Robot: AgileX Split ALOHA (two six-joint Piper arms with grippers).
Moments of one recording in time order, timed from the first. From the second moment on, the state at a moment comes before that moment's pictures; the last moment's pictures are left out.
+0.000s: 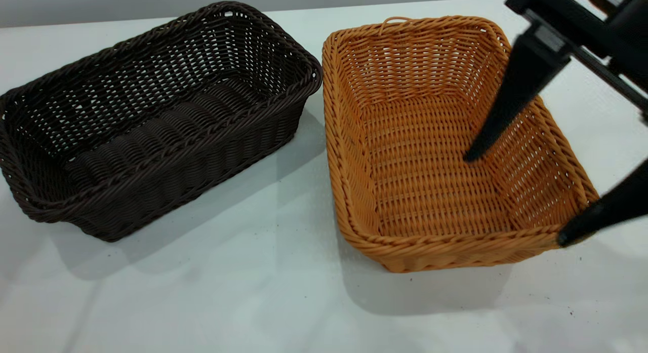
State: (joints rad) left arm -0.03 1.48 -1.19 -0.20 0.08 0.55; right arm 0.34 1.47 -0.69 0.77 0.84 0.54
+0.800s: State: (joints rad) left arm -0.03 1.48 -1.19 -0.20 0.04 0.55; right arm 0.35 1.68 -0.69 0.73 0.78 0.58
